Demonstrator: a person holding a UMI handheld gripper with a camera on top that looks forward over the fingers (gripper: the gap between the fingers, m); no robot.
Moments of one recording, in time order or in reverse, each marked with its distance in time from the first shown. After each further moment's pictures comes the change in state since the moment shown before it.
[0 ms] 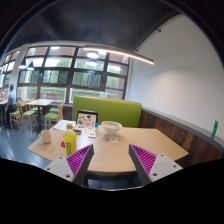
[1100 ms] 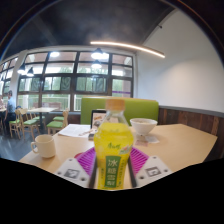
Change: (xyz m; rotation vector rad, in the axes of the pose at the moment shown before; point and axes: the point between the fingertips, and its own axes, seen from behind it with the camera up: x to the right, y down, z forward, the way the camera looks) arm -0.215 0.070 0.248 0.088 -0.045 0.092
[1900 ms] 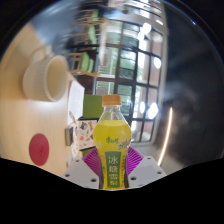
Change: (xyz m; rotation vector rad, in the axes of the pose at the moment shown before) arm -0.111 -0.116 0.103 0.199 0.117 -1.593
